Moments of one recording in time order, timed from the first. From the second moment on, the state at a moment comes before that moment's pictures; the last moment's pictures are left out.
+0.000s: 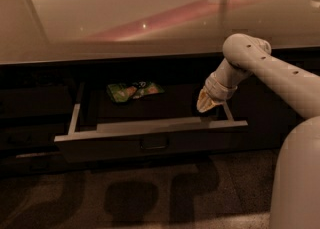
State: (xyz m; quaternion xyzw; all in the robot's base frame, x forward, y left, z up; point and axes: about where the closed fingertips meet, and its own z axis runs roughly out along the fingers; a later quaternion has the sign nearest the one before) arm 0.657 -0.179 0.652 -0.86 0.48 0.05 0.16
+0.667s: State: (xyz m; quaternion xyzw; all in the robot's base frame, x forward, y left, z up) arm 0.659 -0.180 0.650 -0.85 0.50 0.04 0.14
